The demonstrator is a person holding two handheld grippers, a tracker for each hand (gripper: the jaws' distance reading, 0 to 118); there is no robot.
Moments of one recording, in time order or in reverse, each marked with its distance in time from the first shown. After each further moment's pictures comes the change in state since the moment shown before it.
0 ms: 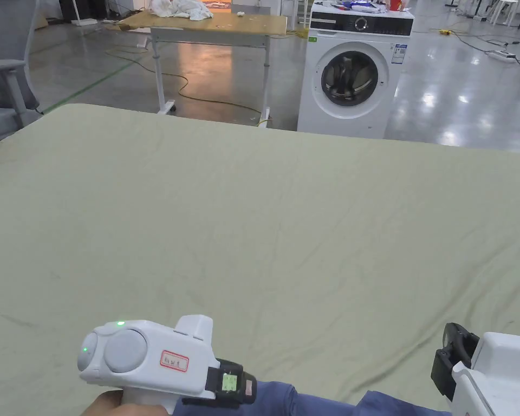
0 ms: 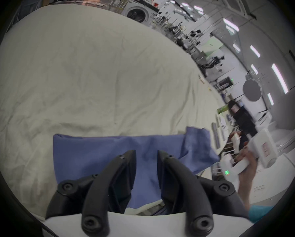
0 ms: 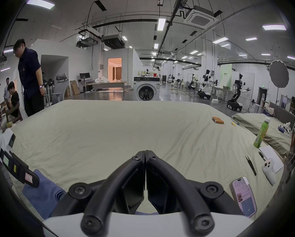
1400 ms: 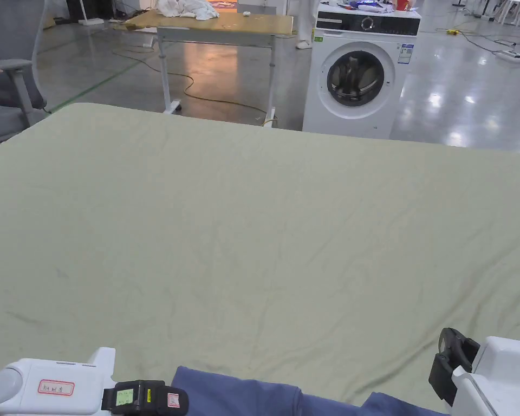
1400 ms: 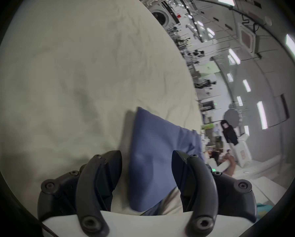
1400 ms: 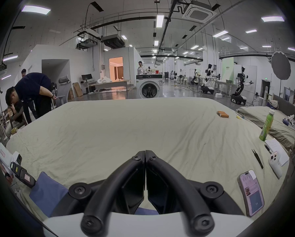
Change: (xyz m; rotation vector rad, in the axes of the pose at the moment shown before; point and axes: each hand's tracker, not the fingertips) left arm -0.165 -0.041 0.022 0.058 -0.356 0.308; right arm -0.004 -0.002 -0.002 -0.024 0.044 -0.051
